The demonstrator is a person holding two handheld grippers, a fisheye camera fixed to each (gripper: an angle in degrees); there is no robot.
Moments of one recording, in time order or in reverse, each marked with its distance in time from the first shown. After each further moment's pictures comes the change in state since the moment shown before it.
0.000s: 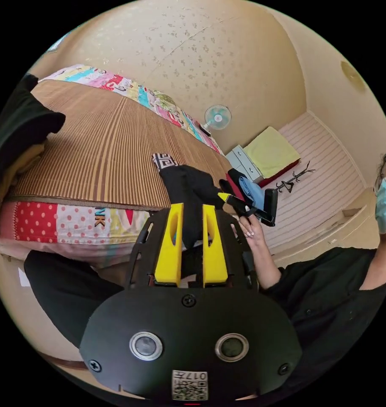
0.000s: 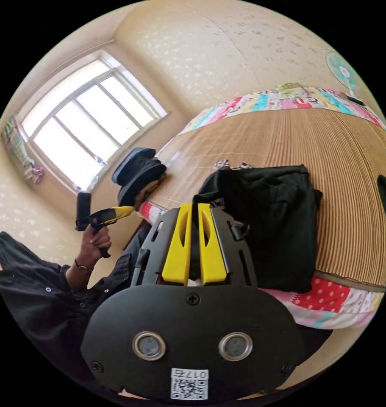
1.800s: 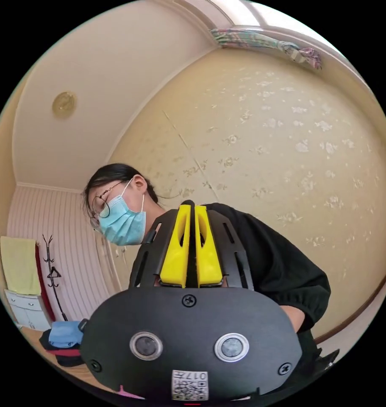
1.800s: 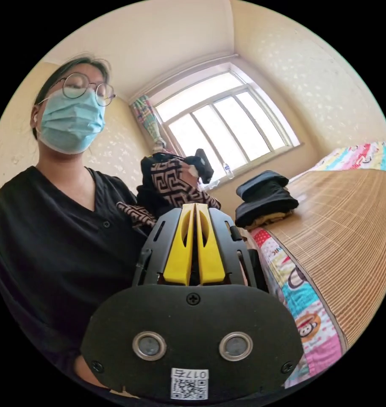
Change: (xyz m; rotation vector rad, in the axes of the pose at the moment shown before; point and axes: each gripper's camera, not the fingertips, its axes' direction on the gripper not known) left arm 0.042 0.066 -0.280 0.331 1.752 1.228; right arm 0.000 0.032 -0.119 0.138 -0.698 -0.397
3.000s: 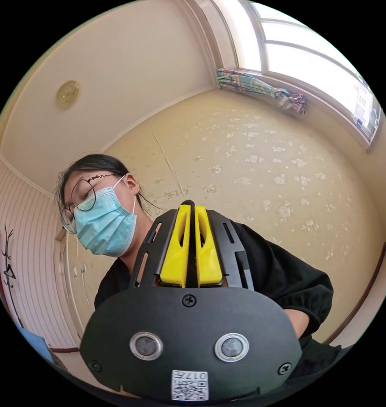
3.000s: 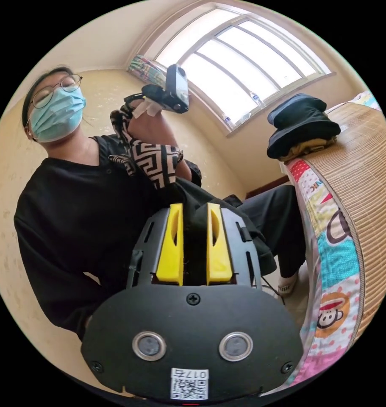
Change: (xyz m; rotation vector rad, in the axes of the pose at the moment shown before) left arm -0.054 0.073 0.044 0.240 0.204 -0.116; right arm 0.007 0.029 0.046 -0.393 -0.364 0.079
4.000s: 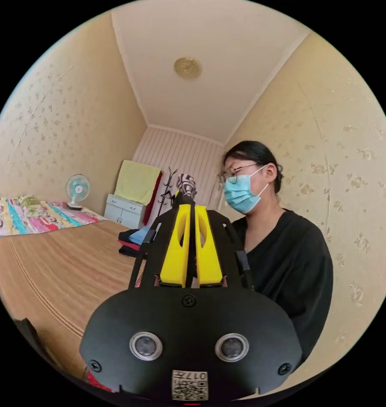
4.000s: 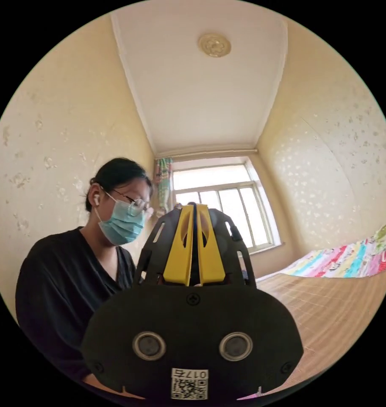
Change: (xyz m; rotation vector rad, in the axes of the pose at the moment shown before) left arm -0.058 -0.109 -0.044 -0.521 -1.319 -0.346; right arm -0.349 -0.053 -0.199 0.830 0.561 -0.479
